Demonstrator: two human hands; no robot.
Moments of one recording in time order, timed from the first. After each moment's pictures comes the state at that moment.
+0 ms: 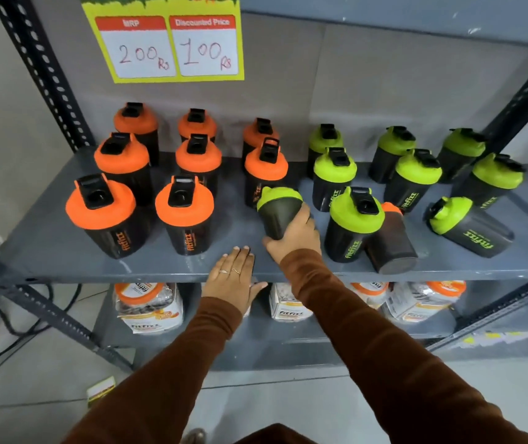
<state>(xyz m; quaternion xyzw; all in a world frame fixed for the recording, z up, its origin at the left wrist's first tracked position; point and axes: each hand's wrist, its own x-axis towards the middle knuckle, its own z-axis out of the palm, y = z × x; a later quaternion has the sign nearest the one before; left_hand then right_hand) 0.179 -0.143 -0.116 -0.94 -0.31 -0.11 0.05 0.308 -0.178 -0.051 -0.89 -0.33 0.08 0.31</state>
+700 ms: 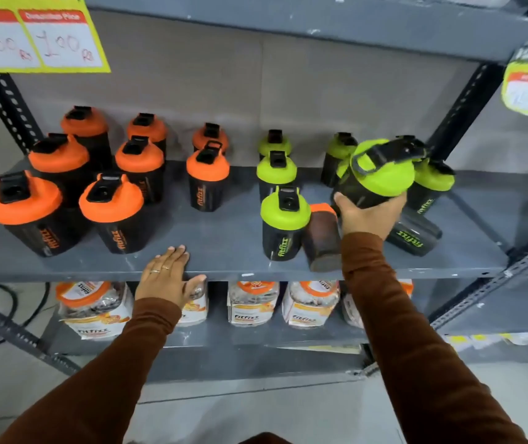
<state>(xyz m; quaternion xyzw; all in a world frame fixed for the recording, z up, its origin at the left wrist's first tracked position) 0.192 -0.163 -0.114 -0.90 -0.41 -0.15 -0.08 0.452 -0.299 0.010 -0.70 -0.15 -0.12 0.68</state>
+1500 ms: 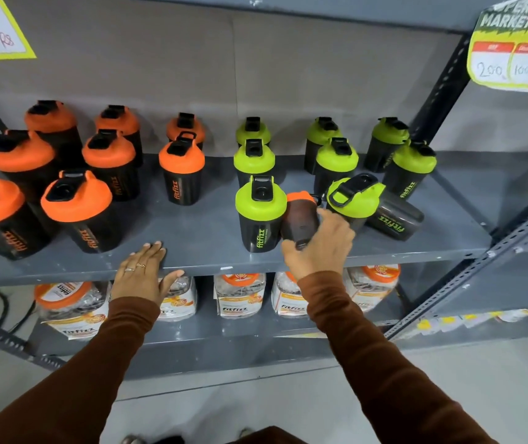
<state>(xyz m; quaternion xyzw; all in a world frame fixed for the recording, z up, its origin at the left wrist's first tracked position) 0.197 -0.162 -0.123 -0.89 -0.44 -0.15 -0.06 0.417 -0.326 -0.051 -0.87 -0.30 -0.15 0.37</state>
